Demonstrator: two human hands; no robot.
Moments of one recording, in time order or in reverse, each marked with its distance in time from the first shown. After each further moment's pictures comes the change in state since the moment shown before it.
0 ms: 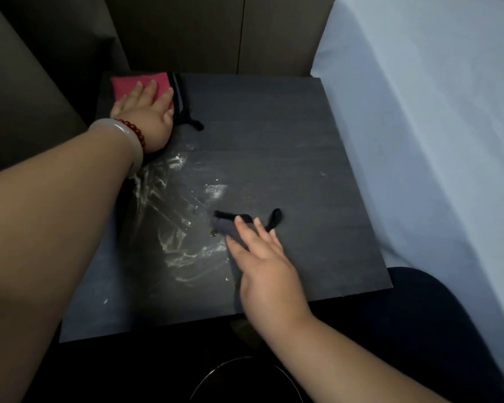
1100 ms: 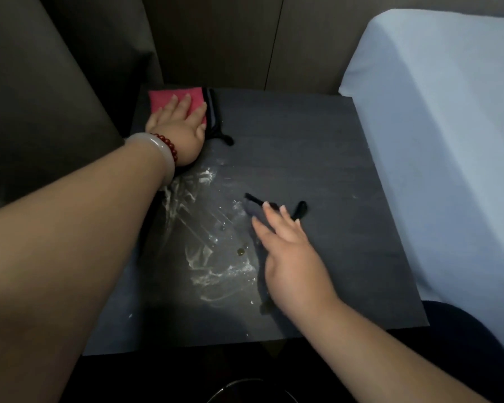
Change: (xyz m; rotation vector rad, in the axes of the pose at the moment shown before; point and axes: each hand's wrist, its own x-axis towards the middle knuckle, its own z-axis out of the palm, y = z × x) left_hand -0.002 0.000 -0.001 -0.006 0.007 0.011; right_hand 0.049 0.008 -0.003 -0.014 -0.008 -0.063
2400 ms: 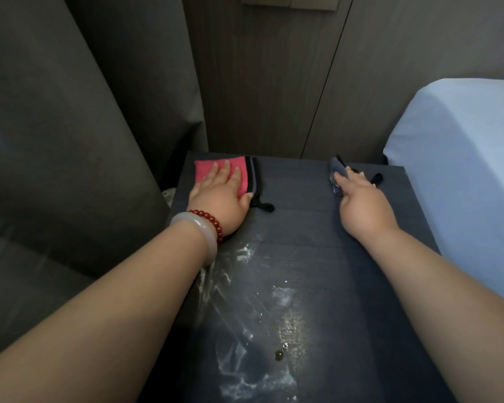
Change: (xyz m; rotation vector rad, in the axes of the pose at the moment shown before) left_hand 0.008 0.006 -0.013 -0.087 -0.022 -0.068; right_hand 0.230 0.094 -0.033 -0.100 -0.012 0.114
